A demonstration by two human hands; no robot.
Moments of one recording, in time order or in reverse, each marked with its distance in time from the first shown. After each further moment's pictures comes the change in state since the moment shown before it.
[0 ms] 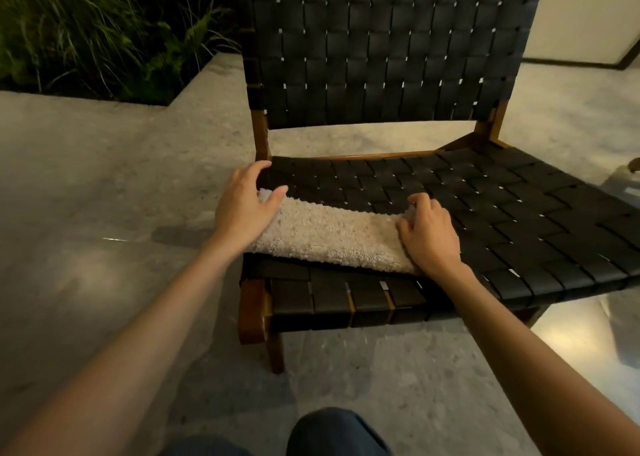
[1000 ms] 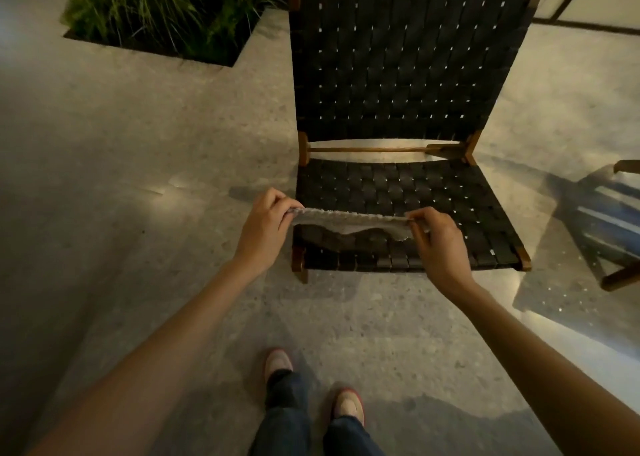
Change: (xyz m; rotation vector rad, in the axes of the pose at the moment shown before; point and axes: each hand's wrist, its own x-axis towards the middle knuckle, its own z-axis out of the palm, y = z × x) left_hand -0.070 0.246 -0.267 0.176 -0.189 0.023; right_hand -0.073 -0.116 -0.348 0.296 -0.236 -0.072
